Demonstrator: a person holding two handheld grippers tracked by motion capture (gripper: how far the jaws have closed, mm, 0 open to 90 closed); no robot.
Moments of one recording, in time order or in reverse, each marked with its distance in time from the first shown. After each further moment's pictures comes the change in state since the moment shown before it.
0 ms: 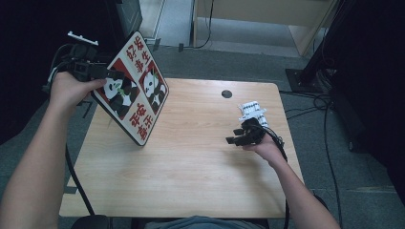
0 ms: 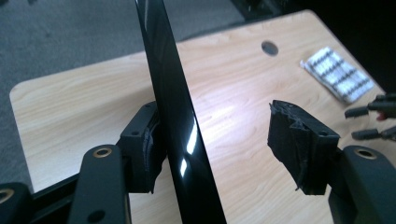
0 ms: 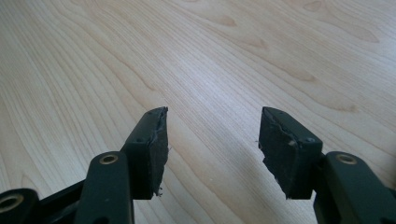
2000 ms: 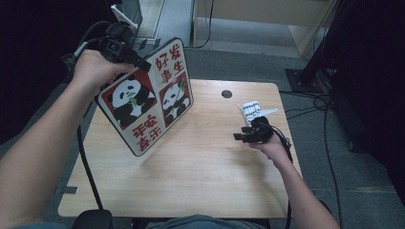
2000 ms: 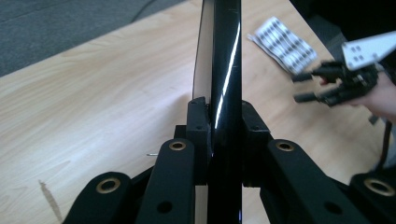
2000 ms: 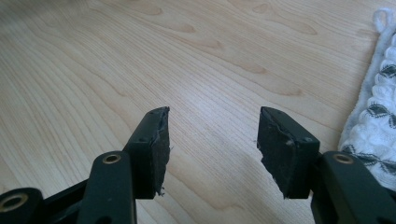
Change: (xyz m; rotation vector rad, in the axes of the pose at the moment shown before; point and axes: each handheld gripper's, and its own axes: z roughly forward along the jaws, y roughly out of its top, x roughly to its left) left arm -0.107 0.063 -0.002 0.192 -0.090 0.089; right arm -0.019 -0.011 -0.016 -0.065 -0.057 0.091
